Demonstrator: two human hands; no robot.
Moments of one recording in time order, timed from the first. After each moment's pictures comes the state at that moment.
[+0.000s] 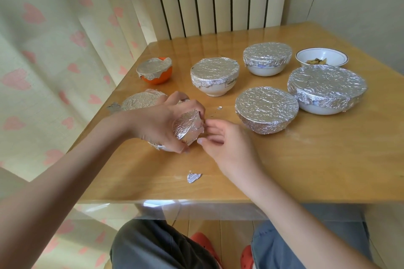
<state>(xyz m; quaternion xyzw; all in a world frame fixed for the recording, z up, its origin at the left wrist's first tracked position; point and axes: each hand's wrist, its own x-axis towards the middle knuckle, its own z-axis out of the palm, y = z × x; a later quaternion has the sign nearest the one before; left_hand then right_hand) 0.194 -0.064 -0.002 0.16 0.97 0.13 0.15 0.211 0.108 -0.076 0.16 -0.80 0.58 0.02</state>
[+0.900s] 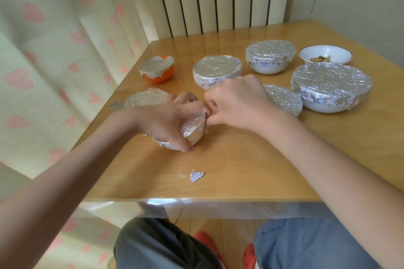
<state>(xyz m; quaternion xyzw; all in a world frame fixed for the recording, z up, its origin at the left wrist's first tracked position) 0.190 -0.058 0.001 0.17 0.96 0.11 0.18 0.154 0.123 -0.007 0.39 -0.90 0.05 0.17</state>
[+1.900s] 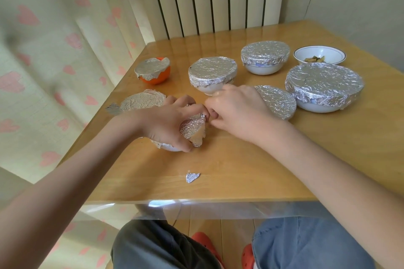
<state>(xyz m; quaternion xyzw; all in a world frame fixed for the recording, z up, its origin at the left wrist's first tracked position) 0.184 -0.051 -0.006 0.16 0.97 0.04 0.17 0.162 0.132 -0.018 0.38 -0.91 0.05 0.17</state>
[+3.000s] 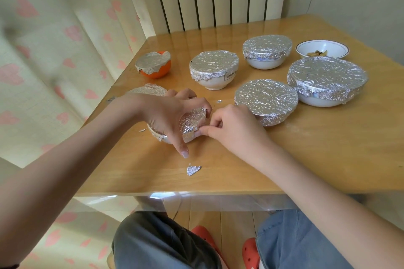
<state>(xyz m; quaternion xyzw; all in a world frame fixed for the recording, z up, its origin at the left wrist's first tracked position) 0.178 -0.048 0.006 0.17 0.96 0.02 0.23 0.188 0.125 -0.052 0.25 -0.90 0.35 0.03</state>
